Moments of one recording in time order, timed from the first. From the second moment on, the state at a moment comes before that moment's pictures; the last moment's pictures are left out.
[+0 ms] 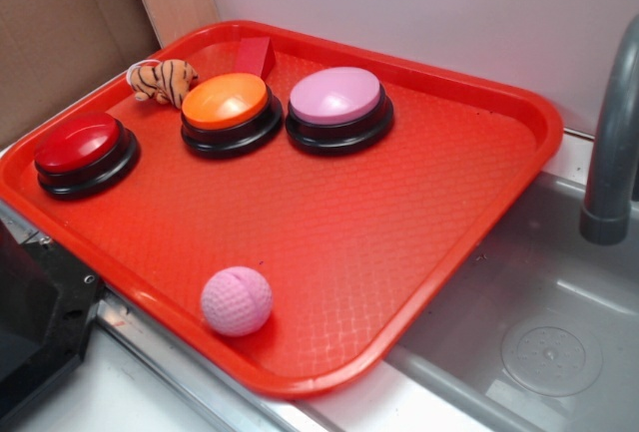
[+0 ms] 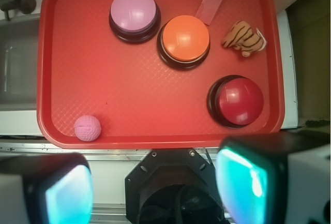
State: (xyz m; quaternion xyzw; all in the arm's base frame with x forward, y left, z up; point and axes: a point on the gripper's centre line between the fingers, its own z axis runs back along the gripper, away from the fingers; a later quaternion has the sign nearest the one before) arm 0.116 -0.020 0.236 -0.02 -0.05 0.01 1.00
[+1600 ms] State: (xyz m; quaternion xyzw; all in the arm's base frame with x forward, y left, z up) arm 0.117 -0.137 0.059 -0.05 -0.03 -0.06 1.00
